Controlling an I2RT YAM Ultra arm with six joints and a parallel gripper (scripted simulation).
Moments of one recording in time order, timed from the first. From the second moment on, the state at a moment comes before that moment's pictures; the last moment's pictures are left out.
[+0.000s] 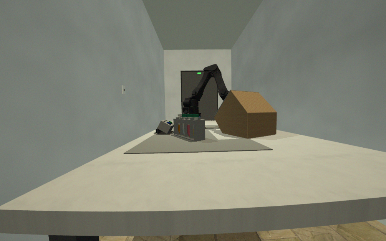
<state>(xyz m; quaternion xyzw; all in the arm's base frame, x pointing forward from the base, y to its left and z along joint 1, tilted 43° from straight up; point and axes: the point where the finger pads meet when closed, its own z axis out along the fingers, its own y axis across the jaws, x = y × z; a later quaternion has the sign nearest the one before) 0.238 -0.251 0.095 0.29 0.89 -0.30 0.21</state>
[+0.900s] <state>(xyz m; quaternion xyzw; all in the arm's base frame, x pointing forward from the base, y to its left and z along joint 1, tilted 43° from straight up) 0.241 -0.256 0.091 0.28 0.89 -0.30 0.21</state>
